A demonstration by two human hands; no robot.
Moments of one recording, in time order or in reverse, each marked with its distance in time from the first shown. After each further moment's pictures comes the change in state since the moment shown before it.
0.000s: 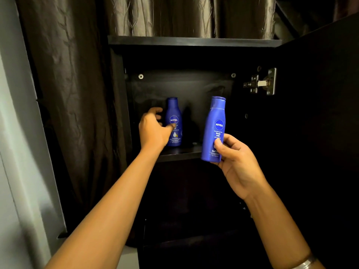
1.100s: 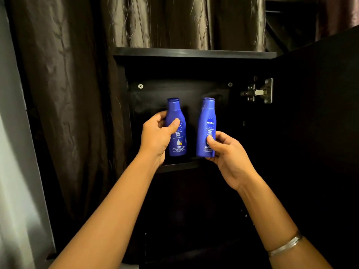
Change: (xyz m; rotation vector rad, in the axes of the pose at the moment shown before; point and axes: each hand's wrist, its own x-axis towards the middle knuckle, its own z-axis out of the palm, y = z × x) left_hand -0.009 0.029 -0.016 -0.771 -0.258 -0.181; right_hand 0.032 -0.002 0.023 -0.125 0.051 -0.005
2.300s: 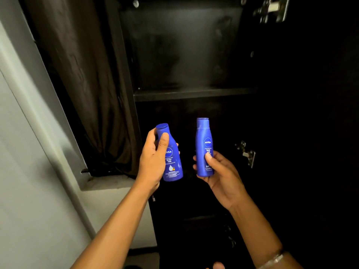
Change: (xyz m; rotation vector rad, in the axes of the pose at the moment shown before) left_hand -0.209 -0.091 -0.036 0.143 0.121 -0.178; right_hand -0.163 0.107 -0.059 0.337 -0.032 0.437
